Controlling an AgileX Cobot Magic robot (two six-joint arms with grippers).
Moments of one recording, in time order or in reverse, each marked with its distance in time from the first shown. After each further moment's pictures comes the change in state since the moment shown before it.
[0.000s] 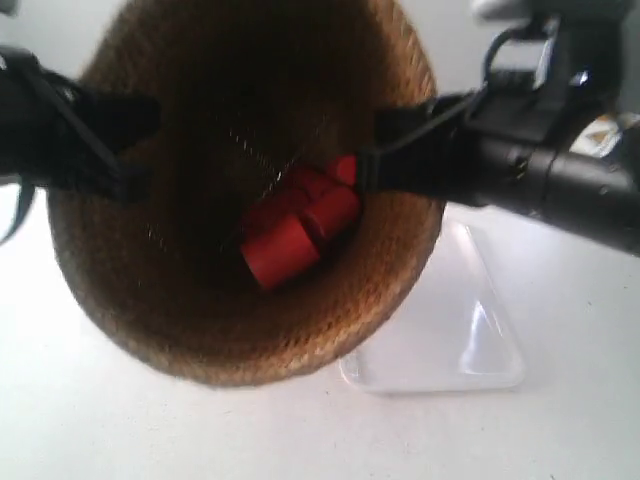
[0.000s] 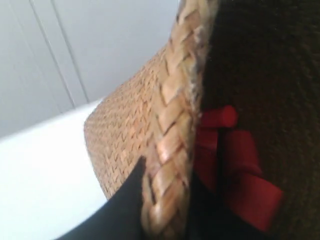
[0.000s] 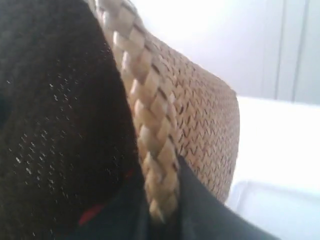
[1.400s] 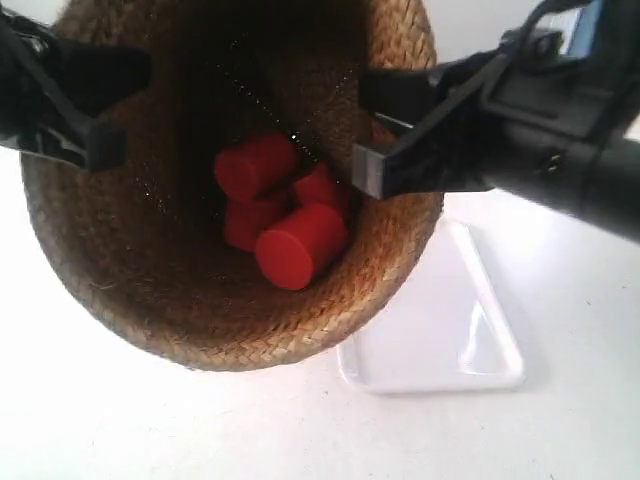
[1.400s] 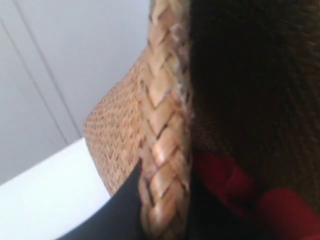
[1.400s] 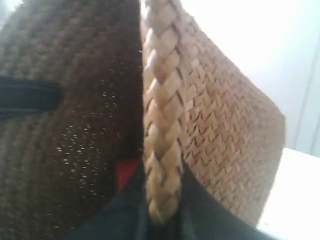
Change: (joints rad) left arm -0.013 -0.045 -0.069 -0.006 0.066 0.069; right arm 0.105 -0.091 0.000 -0.037 -0.035 -0.095
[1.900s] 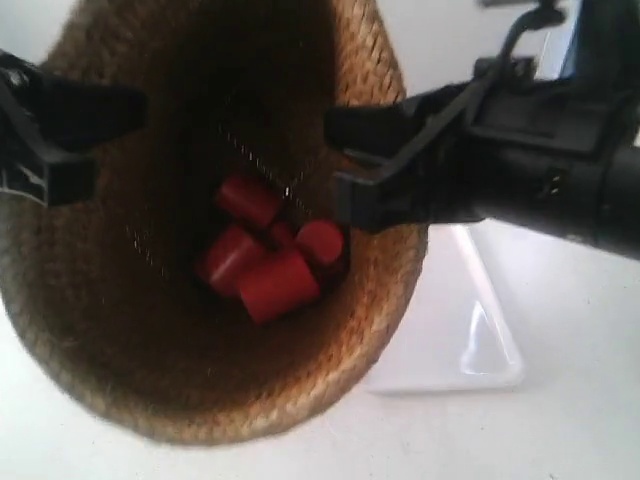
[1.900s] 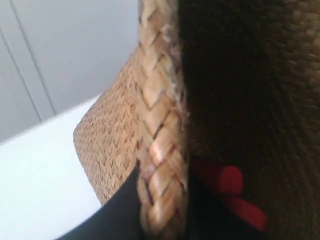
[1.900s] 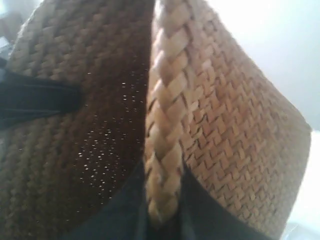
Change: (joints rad) left arm -0.020 -0.067 0.030 -0.007 0.085 -0.094; right arm 0.056 -0.019 -0.013 0.160 0.091 -0.093
